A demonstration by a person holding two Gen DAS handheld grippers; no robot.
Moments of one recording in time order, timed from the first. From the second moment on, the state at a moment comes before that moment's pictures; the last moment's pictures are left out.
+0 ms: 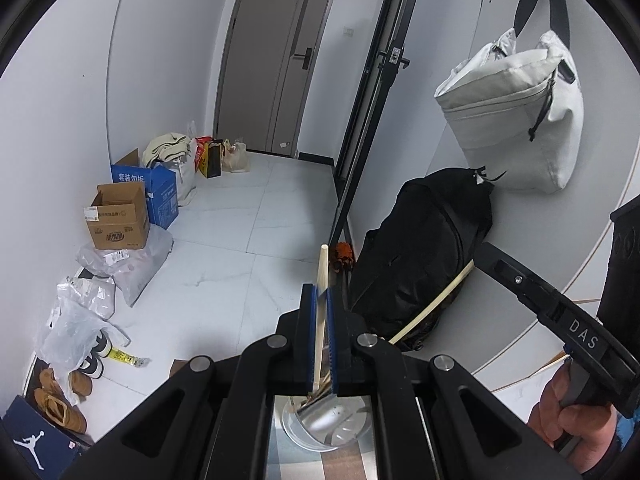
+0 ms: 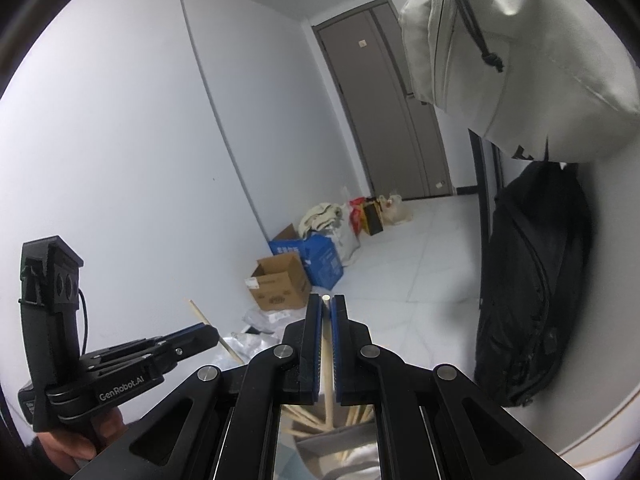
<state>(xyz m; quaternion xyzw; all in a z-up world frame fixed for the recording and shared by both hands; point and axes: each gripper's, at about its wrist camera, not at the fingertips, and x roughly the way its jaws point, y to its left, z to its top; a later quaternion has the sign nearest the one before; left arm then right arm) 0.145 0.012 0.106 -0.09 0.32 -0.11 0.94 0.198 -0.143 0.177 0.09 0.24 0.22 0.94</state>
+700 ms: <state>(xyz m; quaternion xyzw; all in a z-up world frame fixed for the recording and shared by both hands) 0.179 -0.006 0.068 -0.06 0.36 -0.15 0.92 0.226 -0.125 0.126 0.06 0.30 0.24 0.92</state>
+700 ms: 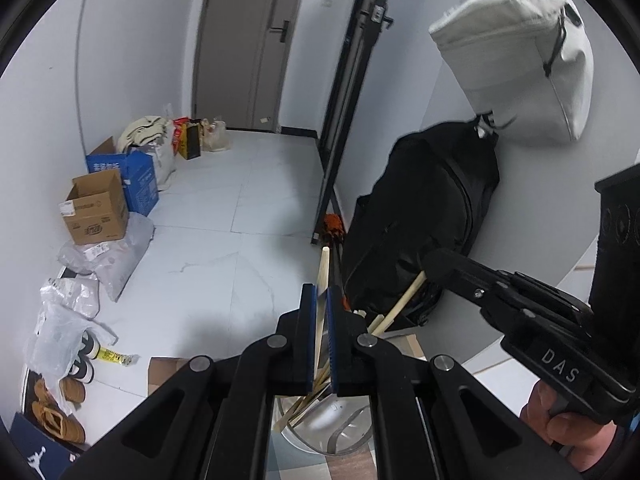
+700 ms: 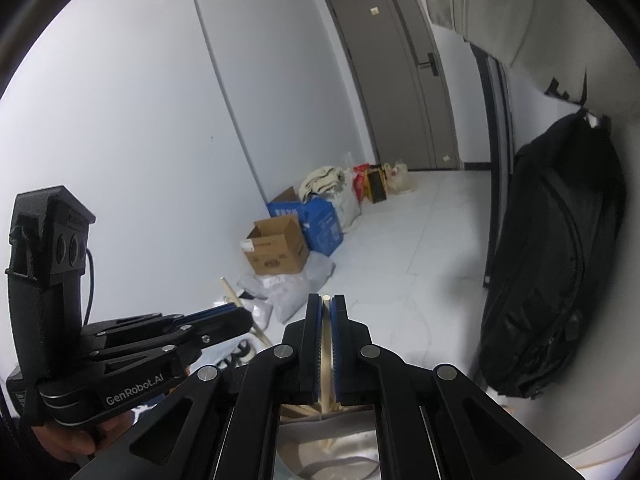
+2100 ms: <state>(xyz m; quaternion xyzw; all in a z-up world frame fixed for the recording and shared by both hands) 0.126 0.009 0.088 -0.06 0.34 -0.11 0.93 0.180 -0.186 0.099 0.13 0.32 0.19 0.92</state>
